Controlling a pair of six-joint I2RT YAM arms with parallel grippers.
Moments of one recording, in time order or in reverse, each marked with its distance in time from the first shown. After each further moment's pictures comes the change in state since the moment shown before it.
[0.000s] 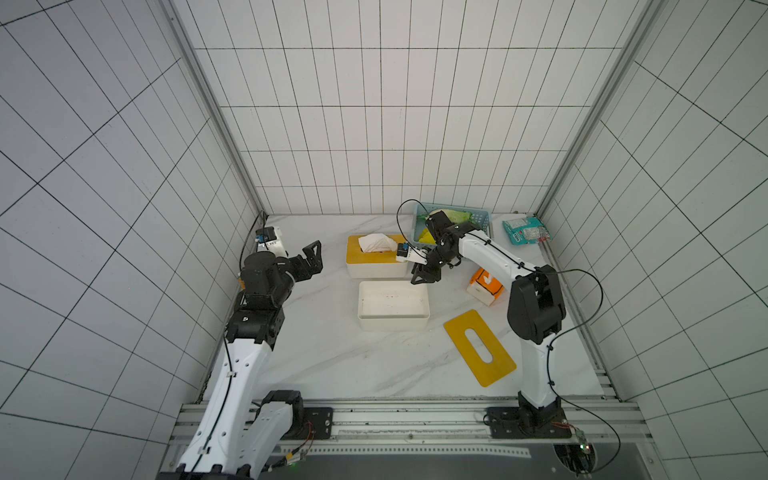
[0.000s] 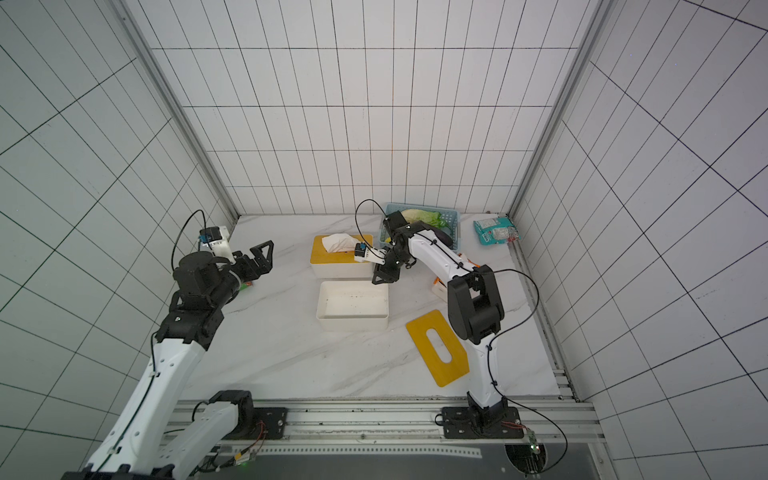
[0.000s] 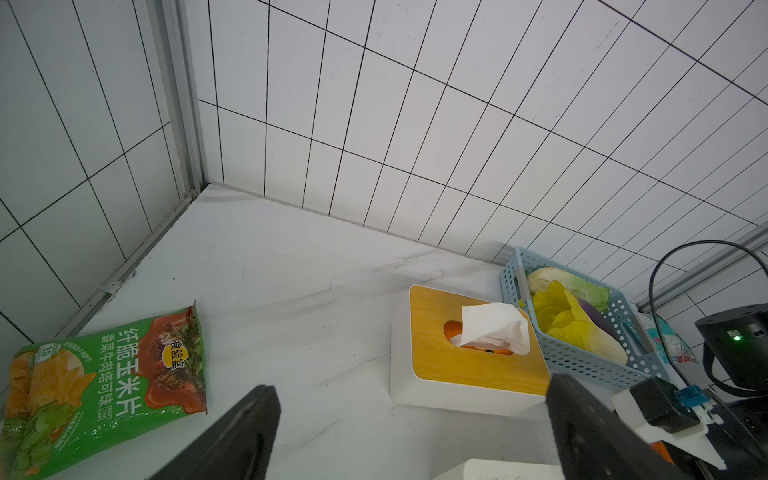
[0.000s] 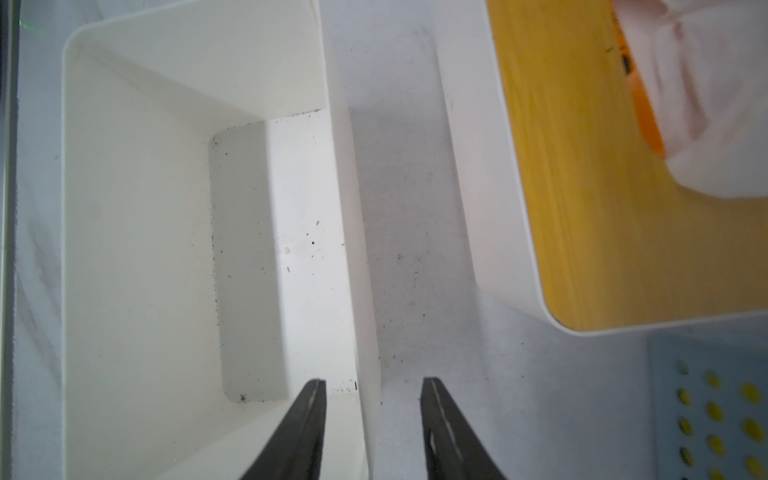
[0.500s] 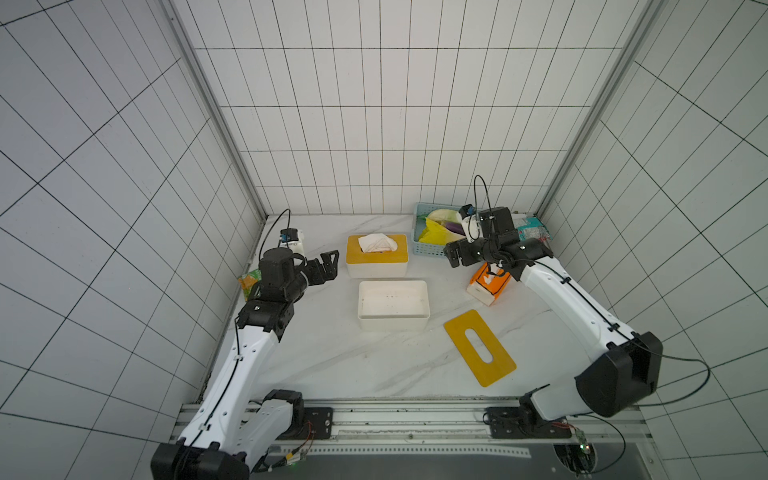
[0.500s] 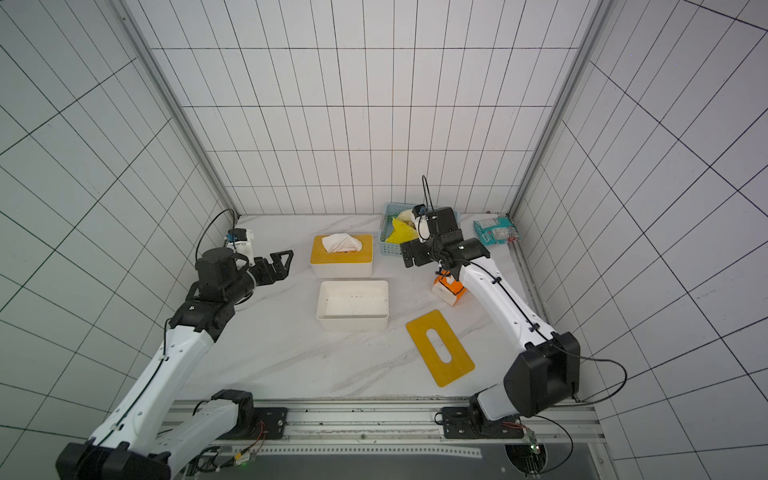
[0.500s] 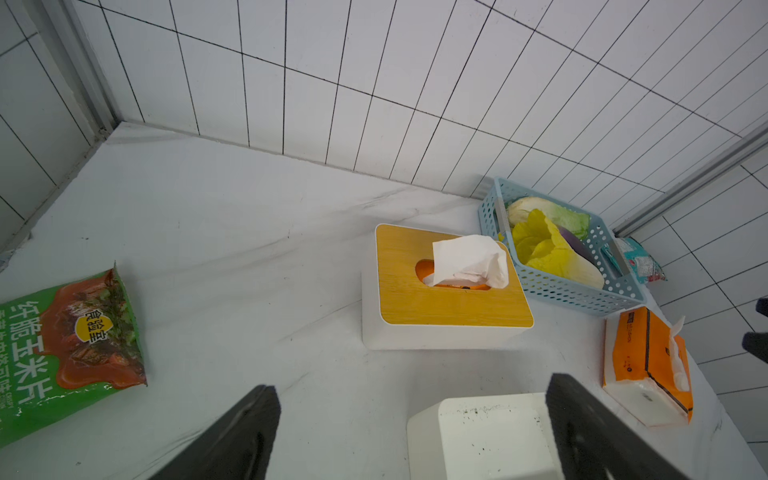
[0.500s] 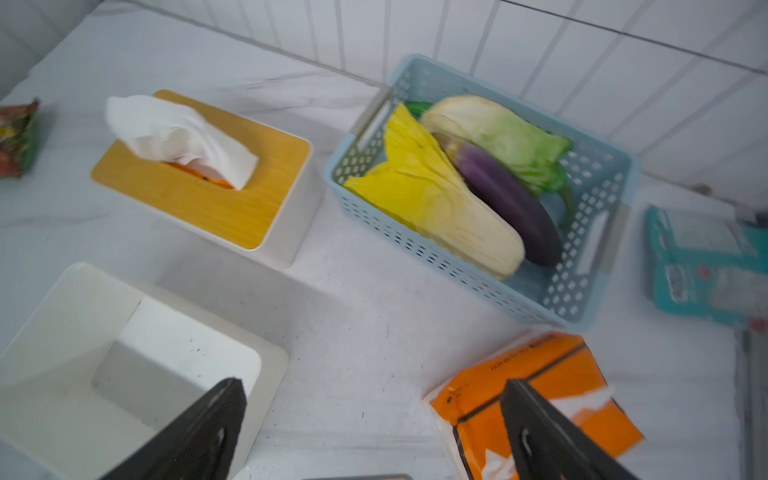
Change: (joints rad) left arm -0.093 0.092 0.011 -0.076 0.057 0.027; right arm -0.114 -0.602 -0.460 0.316 0.561 0.914
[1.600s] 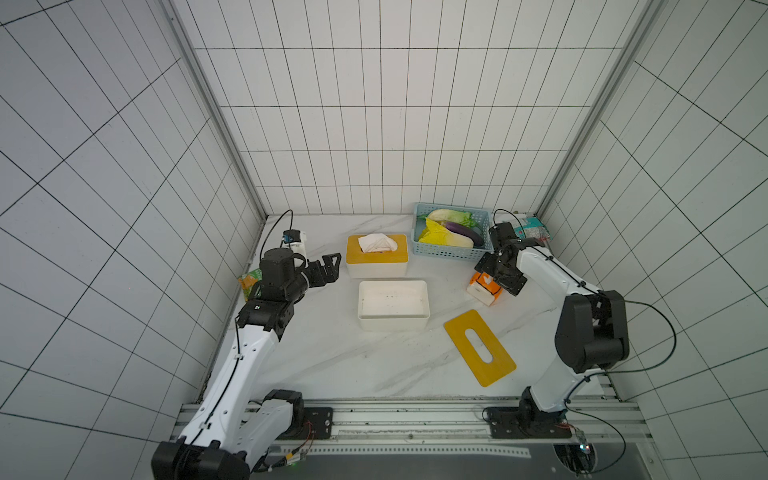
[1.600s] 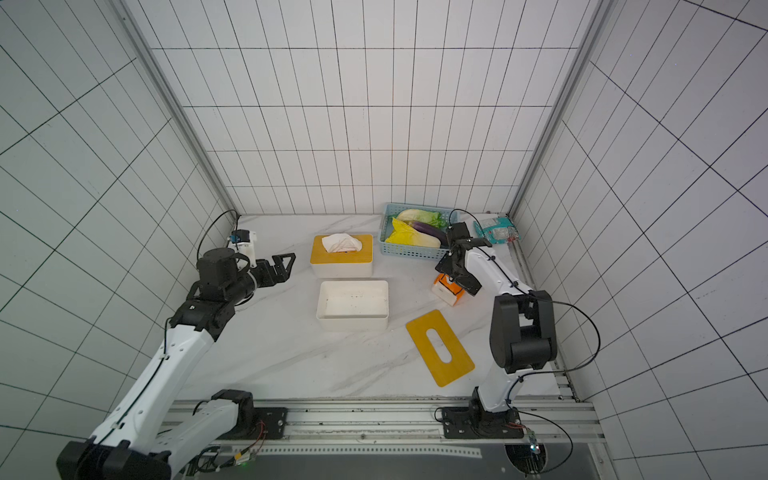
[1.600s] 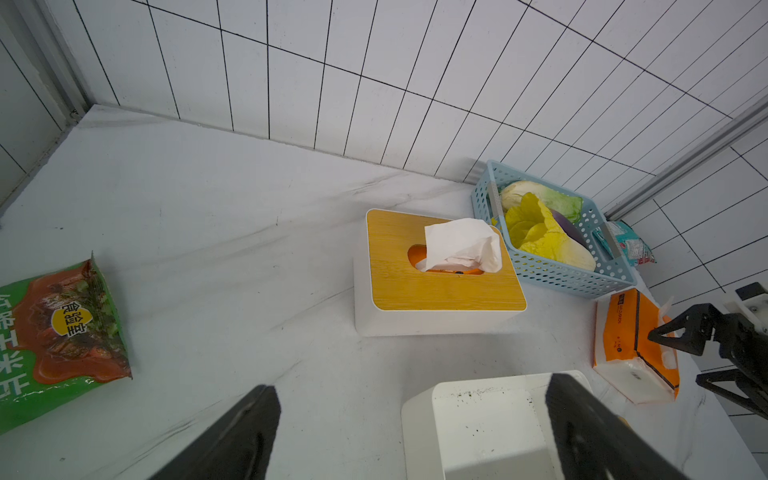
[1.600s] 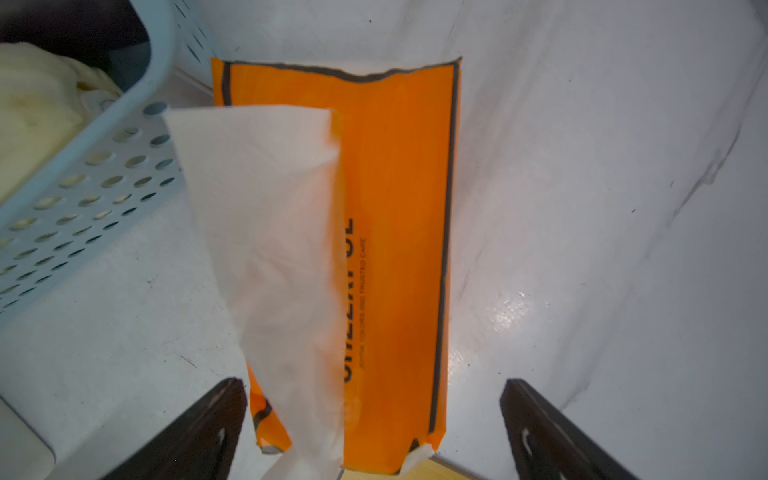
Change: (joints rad) left arm 0.012 -0.003 0.000 -0.015 0.042 0.006; right arm -0.218 0.300 0.010 -0.235 0.110 0.752
